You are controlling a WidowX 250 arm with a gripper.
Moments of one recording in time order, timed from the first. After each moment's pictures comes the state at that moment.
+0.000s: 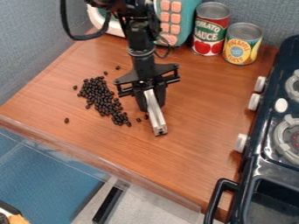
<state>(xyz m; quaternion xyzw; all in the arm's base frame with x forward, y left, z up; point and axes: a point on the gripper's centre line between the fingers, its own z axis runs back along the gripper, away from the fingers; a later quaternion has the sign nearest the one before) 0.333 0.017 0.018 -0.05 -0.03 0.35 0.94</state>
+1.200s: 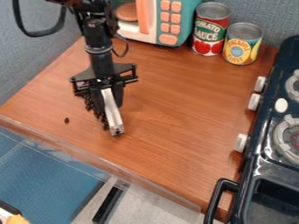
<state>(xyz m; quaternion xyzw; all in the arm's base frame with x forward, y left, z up) 0.298 0.073 0.031 -0.01 -0.02 0.39 0.92</state>
